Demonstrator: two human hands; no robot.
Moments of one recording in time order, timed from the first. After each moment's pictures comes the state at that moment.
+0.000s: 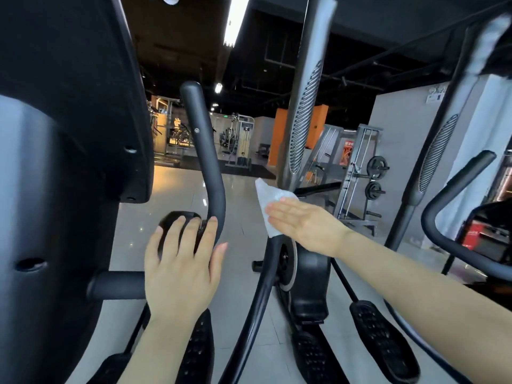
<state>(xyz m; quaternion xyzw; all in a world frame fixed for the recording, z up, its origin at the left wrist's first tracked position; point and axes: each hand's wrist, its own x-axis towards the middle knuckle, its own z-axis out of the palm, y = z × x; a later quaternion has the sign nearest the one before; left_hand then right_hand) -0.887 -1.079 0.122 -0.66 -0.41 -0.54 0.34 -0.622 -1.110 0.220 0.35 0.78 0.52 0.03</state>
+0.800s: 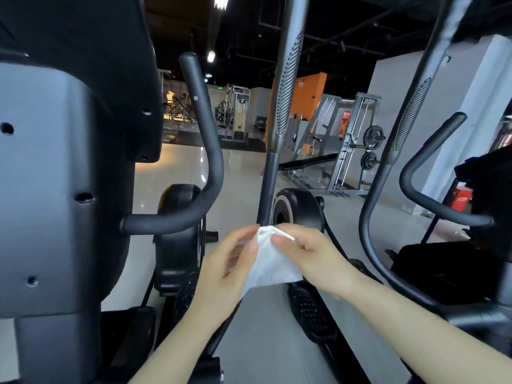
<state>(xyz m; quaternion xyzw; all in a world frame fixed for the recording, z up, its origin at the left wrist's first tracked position) -0.905 -1.223 0.122 -0.69 -0.18 -0.54 -0.45 -0.746 -1.283 0.167 0.58 0.65 -0.20 -0.44</state>
